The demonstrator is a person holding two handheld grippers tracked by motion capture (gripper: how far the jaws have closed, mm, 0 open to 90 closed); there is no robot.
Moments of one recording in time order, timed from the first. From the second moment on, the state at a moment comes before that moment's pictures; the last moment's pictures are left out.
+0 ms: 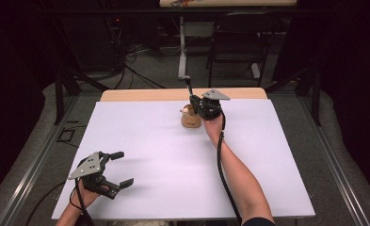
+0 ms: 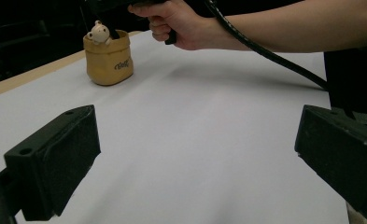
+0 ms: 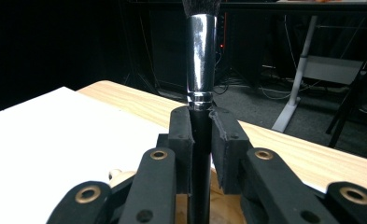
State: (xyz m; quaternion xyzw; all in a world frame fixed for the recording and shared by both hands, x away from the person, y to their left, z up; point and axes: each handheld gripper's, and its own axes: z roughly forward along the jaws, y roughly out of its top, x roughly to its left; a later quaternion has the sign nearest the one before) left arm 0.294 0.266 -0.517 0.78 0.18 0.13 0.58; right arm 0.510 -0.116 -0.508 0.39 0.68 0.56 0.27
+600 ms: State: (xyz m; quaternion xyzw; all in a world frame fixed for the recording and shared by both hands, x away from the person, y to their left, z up) left arm 0.294 0.265 -0.517 0.79 0.18 0.13 0.58; right arm 0.513 -0.115 -0.516 0.40 0.69 0.54 0.26
